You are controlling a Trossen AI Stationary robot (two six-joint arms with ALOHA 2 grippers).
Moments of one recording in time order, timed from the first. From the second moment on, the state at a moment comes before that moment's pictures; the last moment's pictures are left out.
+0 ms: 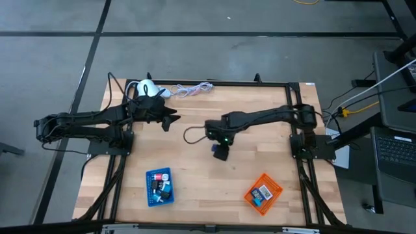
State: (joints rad) left arm 0.34 0.84 0.46 -0.08 0.01 -0.49; right arm 0.01 2.00 1.51 -0.91 -0.24 0.34
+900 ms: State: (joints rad) left arm 0.35 0.84 0.46 0.01 0.08 -0.48; right arm 0.64 1.81 1.50 -1.20 -0.18 1.22
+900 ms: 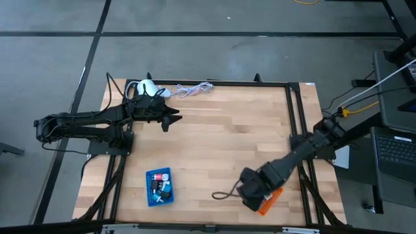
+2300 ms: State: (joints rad) left arm 0.42 0.82 0.46 0.00 0.00 -0.74; right arm 0.73 1.80 1.35 -1.01 -0.32 1.48
